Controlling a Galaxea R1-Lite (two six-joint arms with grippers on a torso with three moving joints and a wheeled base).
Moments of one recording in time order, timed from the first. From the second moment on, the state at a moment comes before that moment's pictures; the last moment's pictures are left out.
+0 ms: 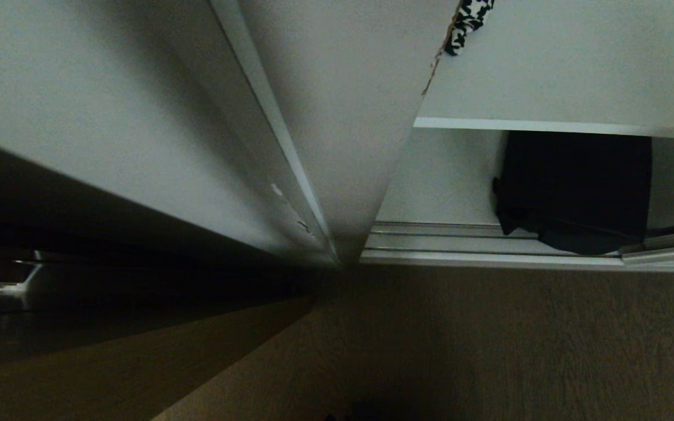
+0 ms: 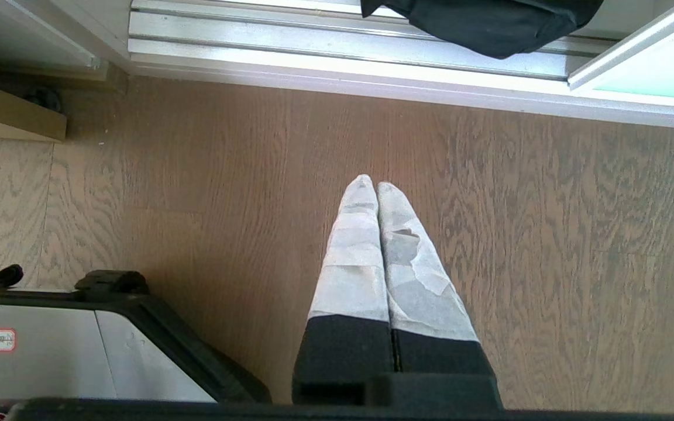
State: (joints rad) left arm 0.00 0.00 0.00 0.00 0.00 0.00; right arm 0.00 0.00 0.00 0.00 0.01 0.01
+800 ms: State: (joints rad) left arm 0.00 0.00 0.00 0.00 0.01 0.01; right arm 0.00 0.00 0.00 0.00 0.01 0.01
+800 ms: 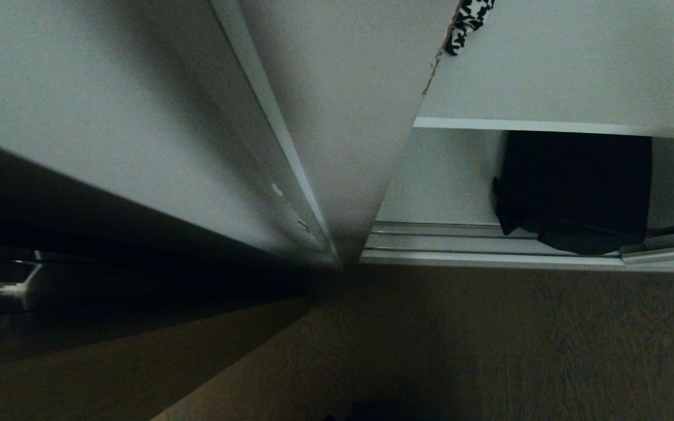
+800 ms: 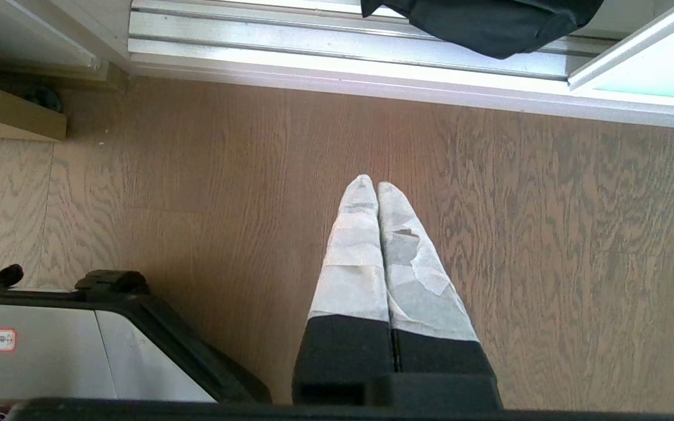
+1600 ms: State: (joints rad) left arm 0.00 0.00 0.00 0.00 0.00 0.00; right arm 0.00 0.00 0.00 0.00 0.01 0.01
